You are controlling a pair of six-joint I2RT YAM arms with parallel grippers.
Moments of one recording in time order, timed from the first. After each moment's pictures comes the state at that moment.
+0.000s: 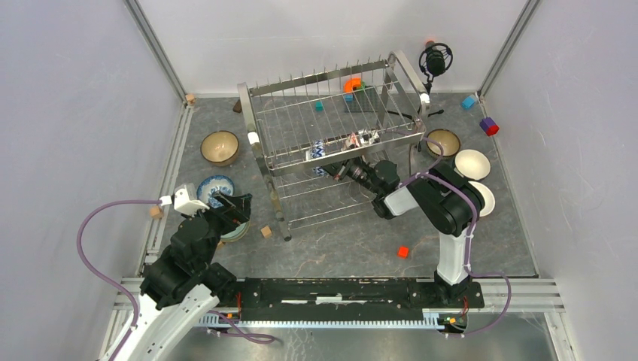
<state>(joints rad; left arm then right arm) -0.60 0.20 0.58 -0.67 -0.50 -0.79 0.61 1.96 0.74 1.46 -0.36 0.79</state>
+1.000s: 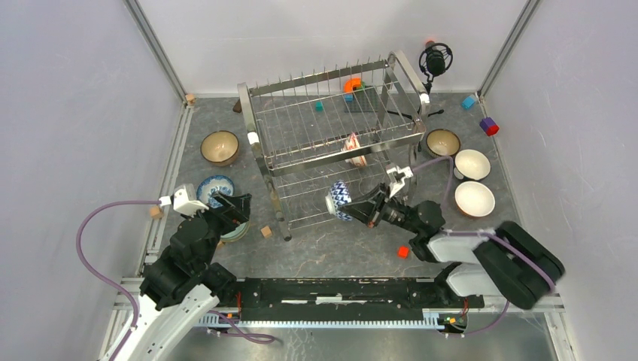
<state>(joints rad) -0.60 0.19 0.58 -0.67 -0.50 -0.79 0.64 1.39 0.22 1.45 -0.55 0.85</state>
